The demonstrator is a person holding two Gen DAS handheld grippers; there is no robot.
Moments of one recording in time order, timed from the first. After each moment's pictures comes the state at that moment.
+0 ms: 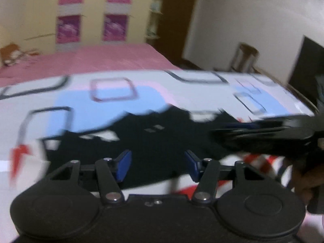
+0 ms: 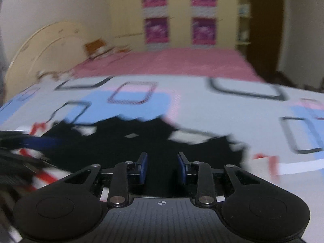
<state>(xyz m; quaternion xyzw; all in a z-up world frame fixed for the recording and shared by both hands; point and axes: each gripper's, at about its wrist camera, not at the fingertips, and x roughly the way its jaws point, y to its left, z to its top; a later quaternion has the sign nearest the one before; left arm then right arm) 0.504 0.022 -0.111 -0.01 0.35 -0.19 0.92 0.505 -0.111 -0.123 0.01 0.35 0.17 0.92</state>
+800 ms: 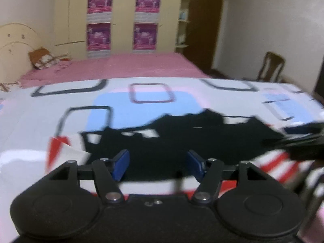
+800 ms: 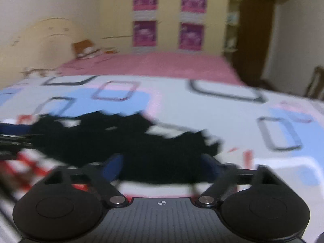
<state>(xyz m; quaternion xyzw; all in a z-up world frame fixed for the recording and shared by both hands) 0.477 0.051 -0.112 -0.01 0.32 -0.09 0.94 0.477 -0.132 -0.129 -0.01 0.34 0.13 0.93</state>
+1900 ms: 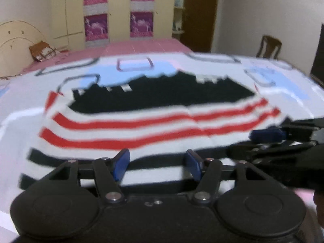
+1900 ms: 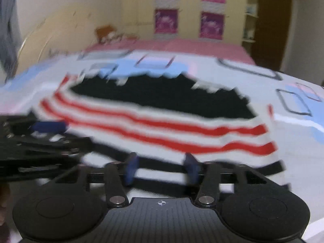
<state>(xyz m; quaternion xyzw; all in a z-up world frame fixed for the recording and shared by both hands) 0.393 0.007 -0.135 0.03 0.36 -0.08 0.93 0.386 -0.097 -0.150 -0.05 0.36 0.17 0.92</state>
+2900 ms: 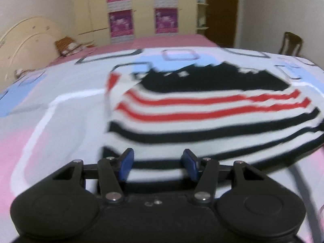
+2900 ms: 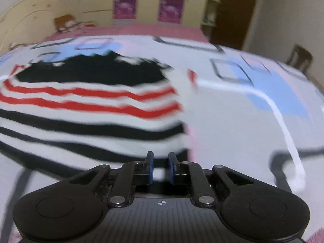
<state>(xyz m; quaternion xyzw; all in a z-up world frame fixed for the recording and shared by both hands) 0.357 0.096 -0.136 0.03 0.36 0.00 0.93 0.370 -0.205 -0.157 -0.04 0.40 0.04 0.91</state>
